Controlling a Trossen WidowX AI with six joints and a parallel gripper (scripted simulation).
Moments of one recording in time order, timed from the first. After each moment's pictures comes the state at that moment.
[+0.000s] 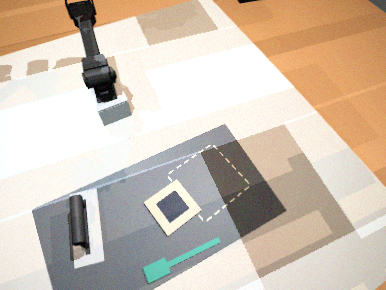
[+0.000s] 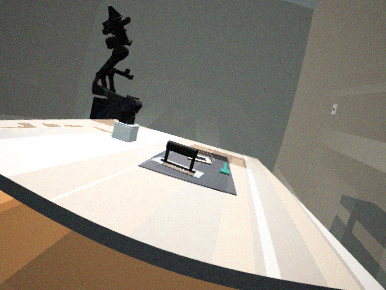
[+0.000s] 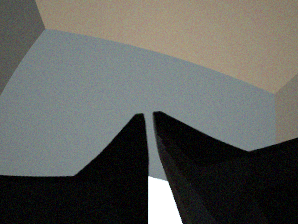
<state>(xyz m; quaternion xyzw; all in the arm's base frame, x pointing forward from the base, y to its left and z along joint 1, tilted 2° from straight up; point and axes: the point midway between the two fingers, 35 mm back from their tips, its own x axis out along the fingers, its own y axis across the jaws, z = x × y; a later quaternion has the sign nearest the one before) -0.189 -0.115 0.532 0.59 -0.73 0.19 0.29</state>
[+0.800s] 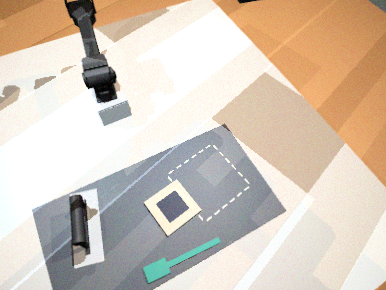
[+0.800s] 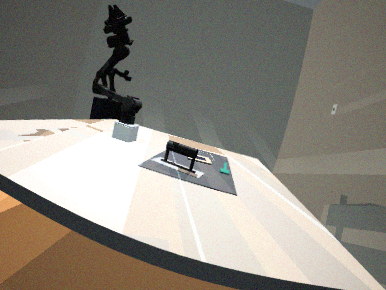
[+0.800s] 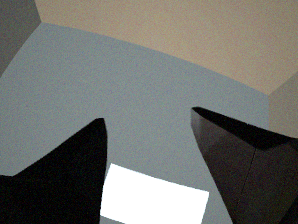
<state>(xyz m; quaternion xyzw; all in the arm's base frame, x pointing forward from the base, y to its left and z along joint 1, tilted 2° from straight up) -0.179 -0.113 0.539 0.59 -0.72 0.18 0.32</state>
